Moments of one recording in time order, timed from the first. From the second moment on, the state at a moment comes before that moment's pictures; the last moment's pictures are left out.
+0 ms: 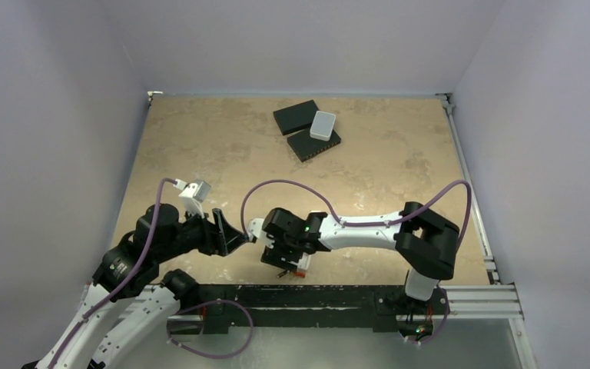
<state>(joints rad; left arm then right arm) -0.60 0.43 0.79 -0.86 0.23 -0.61 1.21 1.73 1.06 -0.42 0.01 -0.13</state>
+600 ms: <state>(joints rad) -0.60 0.44 0.79 -0.85 0.21 -0.61 1.21 1.49 0.98 -0.44 0.18 0.26</state>
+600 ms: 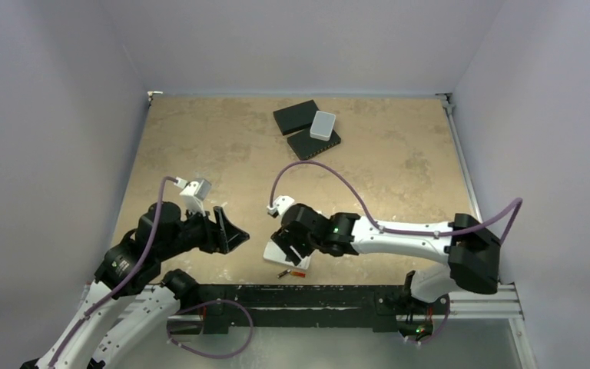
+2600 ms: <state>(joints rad) -0.60 1.18 0.43 0.01 0.32 -0.72 1.26 1.30 0.50 -0.10 0.11 0.86</state>
